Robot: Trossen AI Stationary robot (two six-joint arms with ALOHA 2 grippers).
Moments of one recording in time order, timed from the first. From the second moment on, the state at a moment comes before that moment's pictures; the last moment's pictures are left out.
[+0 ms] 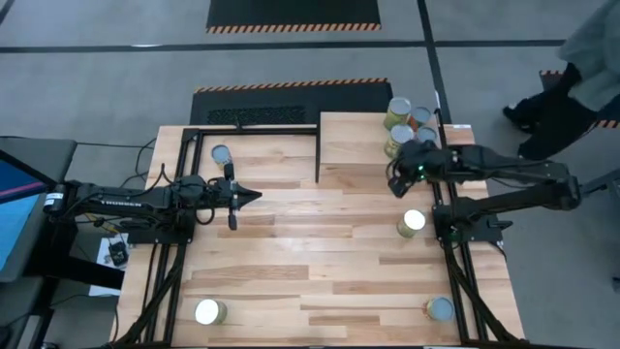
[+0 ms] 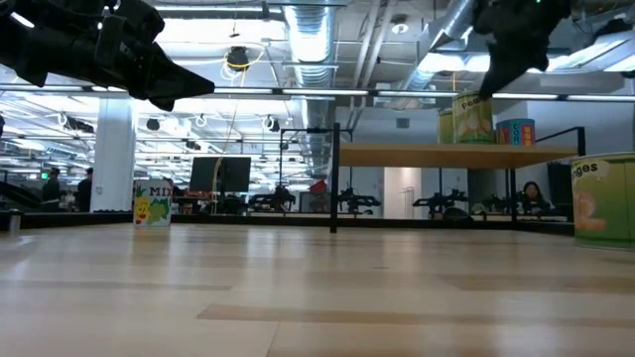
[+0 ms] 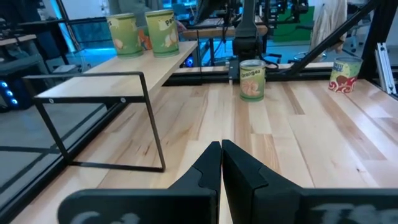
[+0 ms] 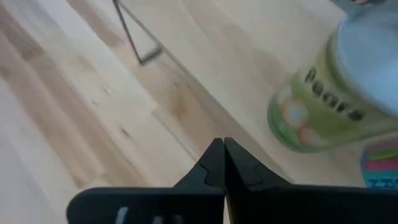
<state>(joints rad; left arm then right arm) 0.10 0.67 0.21 0.34 -0.06 0.07 -0.18 0.95 1.01 -0.98 0.39 0.45</state>
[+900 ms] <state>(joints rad) 0.10 0.67 0.21 0.33 -0.06 0.08 -0.30 1.06 0.97 -0.94 0.58 0.41</state>
